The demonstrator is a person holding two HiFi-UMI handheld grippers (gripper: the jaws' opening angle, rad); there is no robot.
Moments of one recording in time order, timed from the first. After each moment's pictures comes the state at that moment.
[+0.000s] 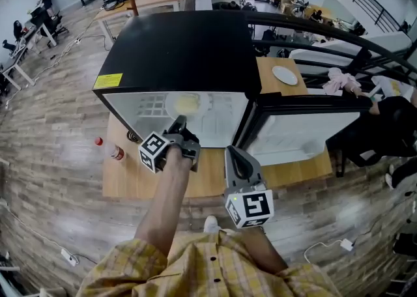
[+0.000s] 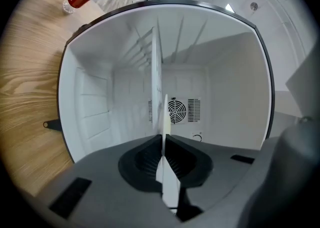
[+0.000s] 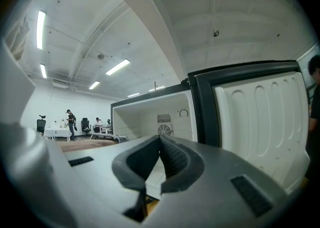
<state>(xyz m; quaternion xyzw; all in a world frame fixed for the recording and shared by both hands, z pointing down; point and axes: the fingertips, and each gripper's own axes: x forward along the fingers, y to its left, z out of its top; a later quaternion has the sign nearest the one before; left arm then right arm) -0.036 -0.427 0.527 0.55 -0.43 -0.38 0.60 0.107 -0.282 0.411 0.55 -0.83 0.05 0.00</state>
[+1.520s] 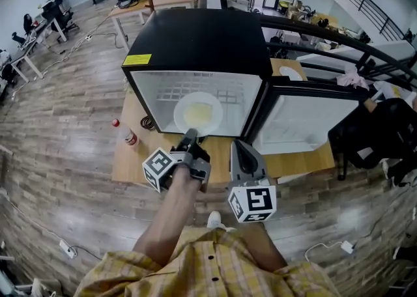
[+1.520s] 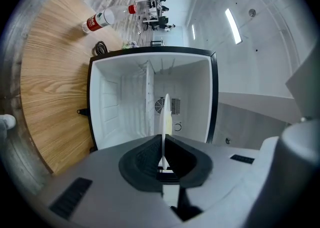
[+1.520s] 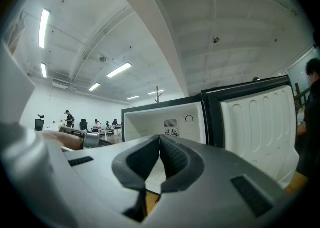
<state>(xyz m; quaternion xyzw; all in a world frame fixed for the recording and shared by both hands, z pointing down) -0.048 -0.294 0.477 0.56 -0.41 -0.39 0.61 0.079 -0.227 0.391 0.56 -0.83 0.04 -0.01</state>
